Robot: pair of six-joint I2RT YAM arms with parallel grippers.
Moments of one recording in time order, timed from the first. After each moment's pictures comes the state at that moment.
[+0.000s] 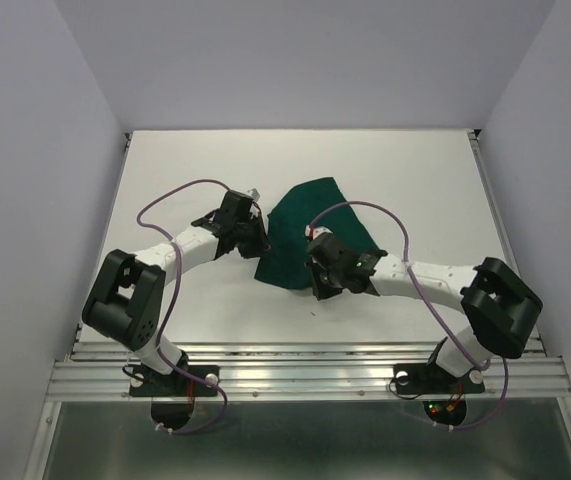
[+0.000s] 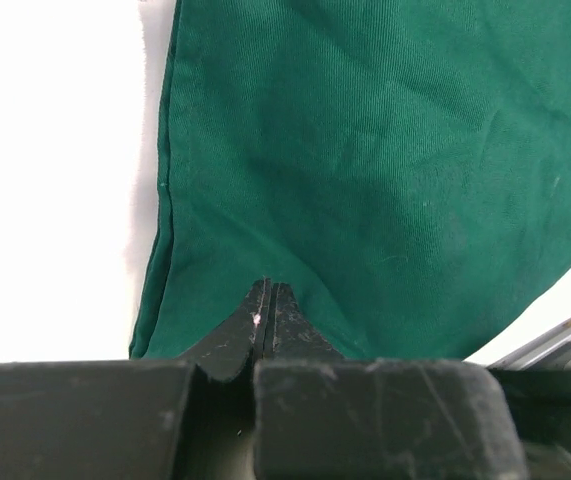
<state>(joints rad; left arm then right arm) -0.48 1.57 0.91 -0.24 0.23 -0.67 0.91 1.56 0.88 -0.32 0.10 0.53</state>
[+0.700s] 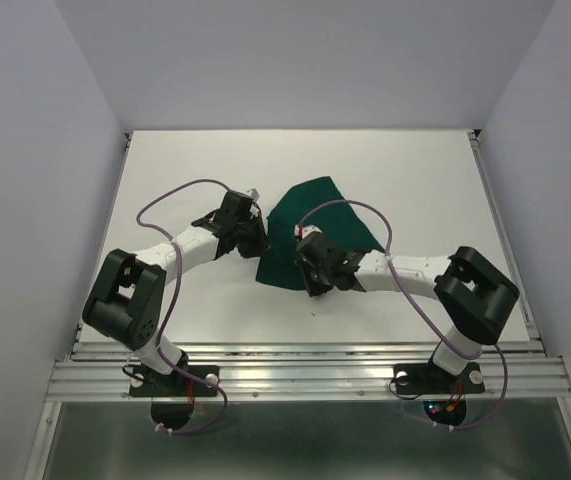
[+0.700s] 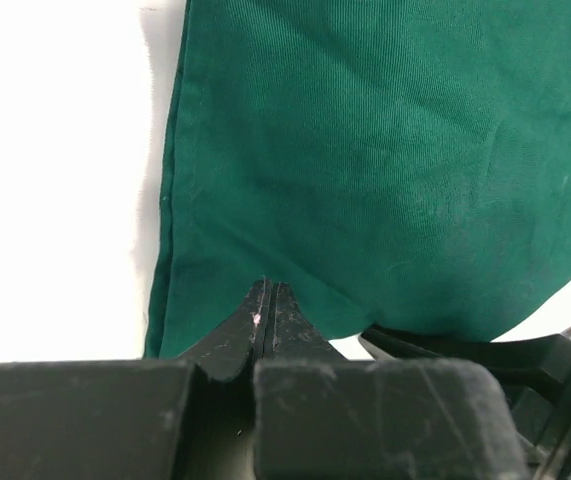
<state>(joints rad) -0.48 1.57 0.91 -0.23 0.22 -0.66 0.91 1.68 0.94 -0.25 0.13 0.46</state>
